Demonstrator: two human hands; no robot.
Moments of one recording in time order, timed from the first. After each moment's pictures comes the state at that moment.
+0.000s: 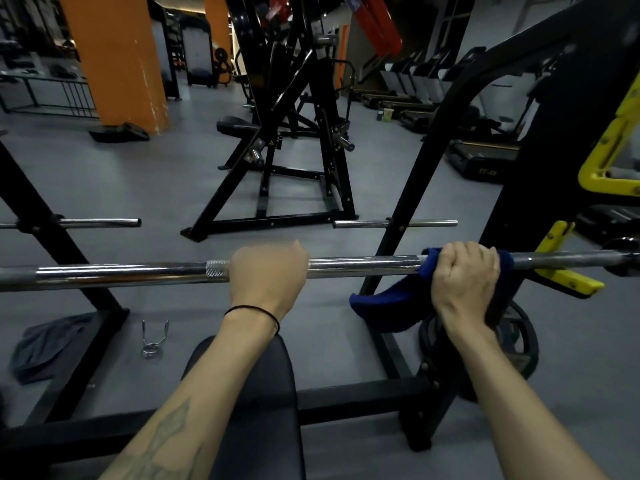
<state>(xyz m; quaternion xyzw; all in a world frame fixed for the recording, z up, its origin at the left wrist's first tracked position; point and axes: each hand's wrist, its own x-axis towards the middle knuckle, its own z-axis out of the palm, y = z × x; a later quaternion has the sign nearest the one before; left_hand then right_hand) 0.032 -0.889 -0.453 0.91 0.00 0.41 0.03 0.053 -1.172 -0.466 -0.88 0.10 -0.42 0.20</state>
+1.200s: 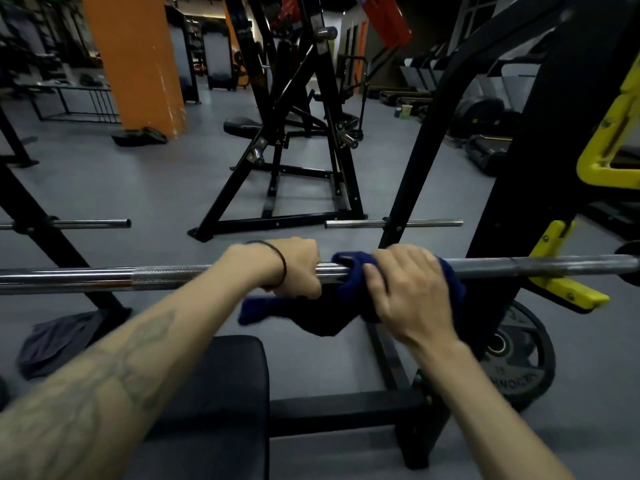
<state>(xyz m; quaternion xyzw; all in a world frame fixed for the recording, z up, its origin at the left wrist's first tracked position) 0.070 -0.979 -0.395 0.98 -0.12 -0.12 0.08 0.055 -1.184 -0.472 -0.89 -0.19 -0.41 0.12</state>
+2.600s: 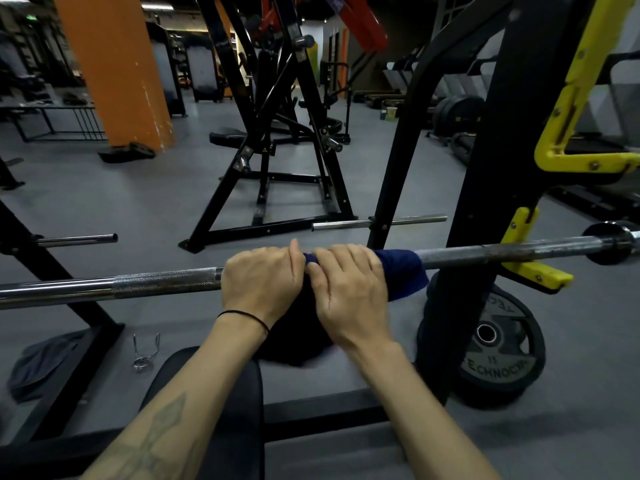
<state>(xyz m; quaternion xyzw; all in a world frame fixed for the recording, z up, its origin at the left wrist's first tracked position) 0.049 -0.991 -0.451 0.90 0.00 0.43 -0.03 0.038 -1.130 -0.479 -0.88 -0.17 -0.41 0.18</state>
